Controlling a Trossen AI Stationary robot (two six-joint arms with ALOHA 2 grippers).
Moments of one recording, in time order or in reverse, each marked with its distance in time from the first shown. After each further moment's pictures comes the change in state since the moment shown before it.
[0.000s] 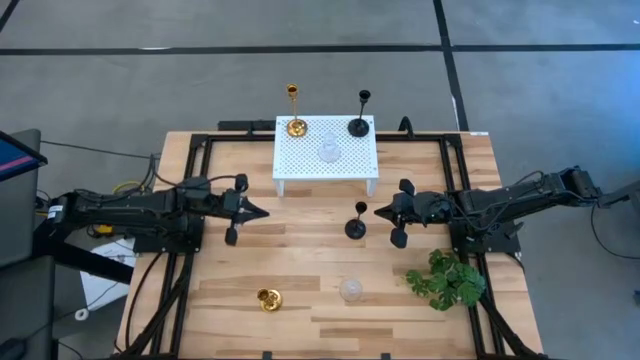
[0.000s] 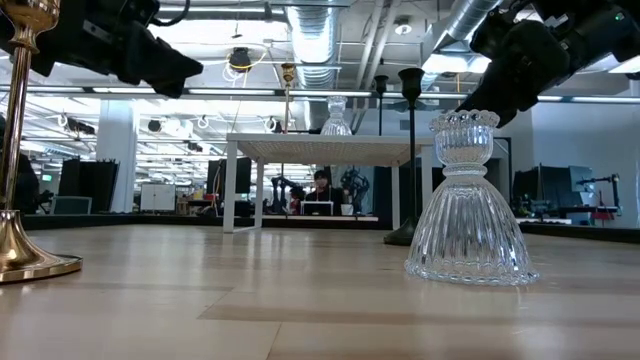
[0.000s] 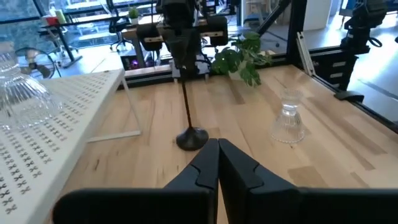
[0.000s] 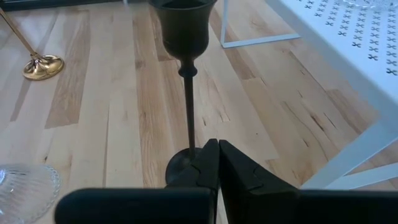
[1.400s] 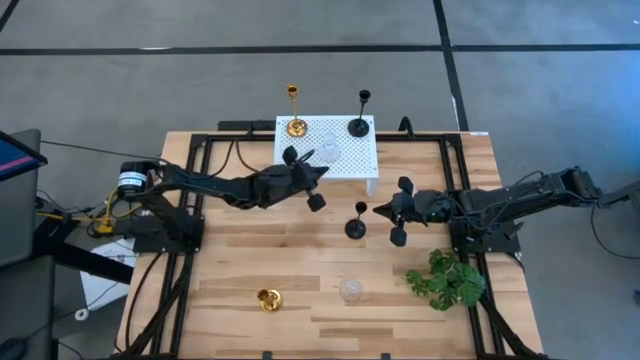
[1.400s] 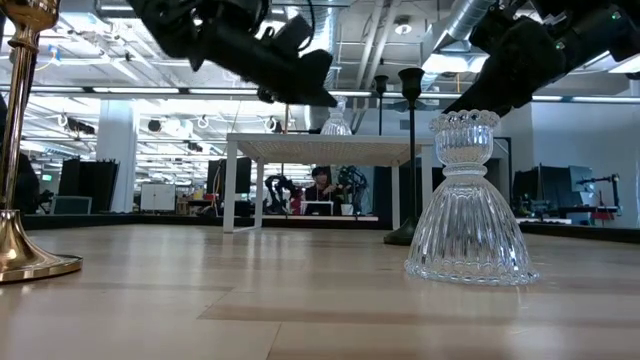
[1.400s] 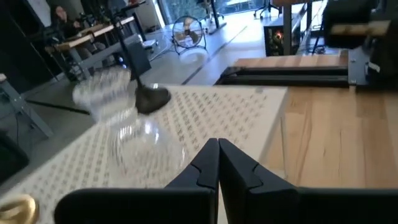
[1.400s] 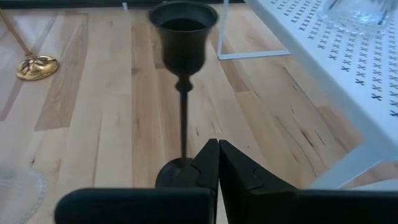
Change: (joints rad) left arm -0.012 0.977 0.594 0.356 -0.663 0.005; right arm -0.016 0.000 0.000 0.037 0.007 -0.079
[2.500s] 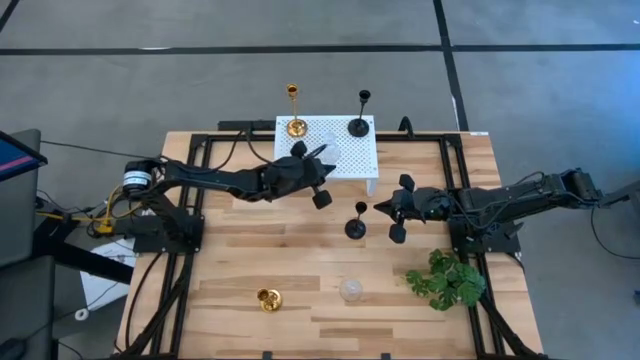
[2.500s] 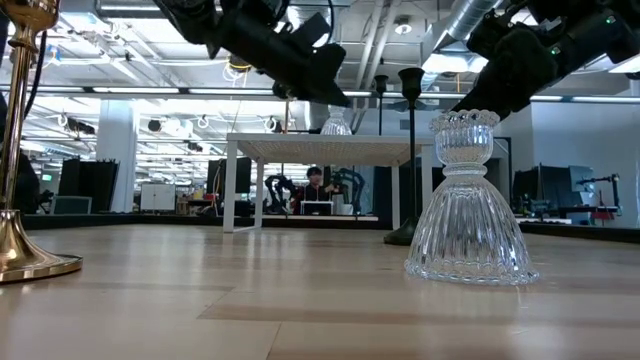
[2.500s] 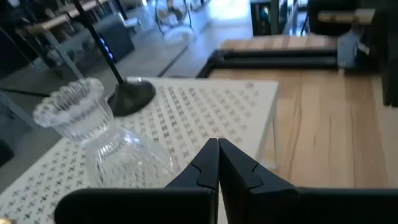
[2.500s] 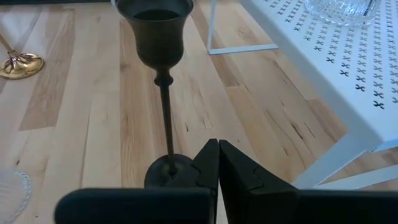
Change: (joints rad) left arm 0.033 0.041 0.154 -0.230 0.078 -0.013; right arm -0.029 0.000 0.000 -0.017 0.000 0.003
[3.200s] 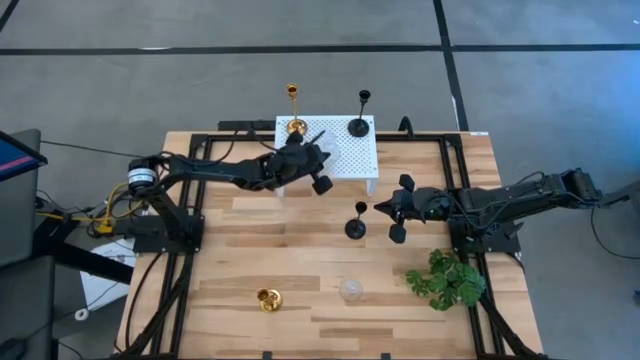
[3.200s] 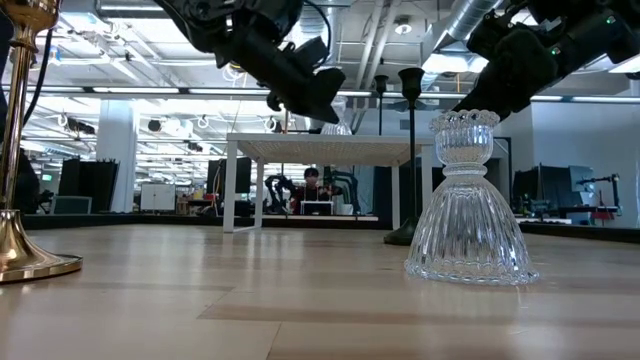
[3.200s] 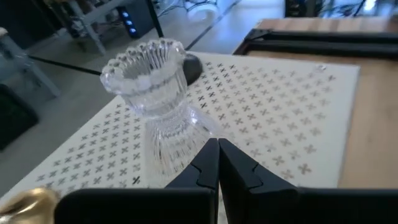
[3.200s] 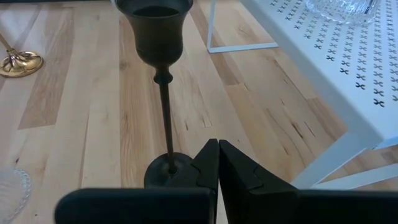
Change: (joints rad) left arm 0.099 0.032 0.043 -0.072 -0.015 -0.049; right arm 0.000 0.000 0.000 -0.005 0.000 0.000
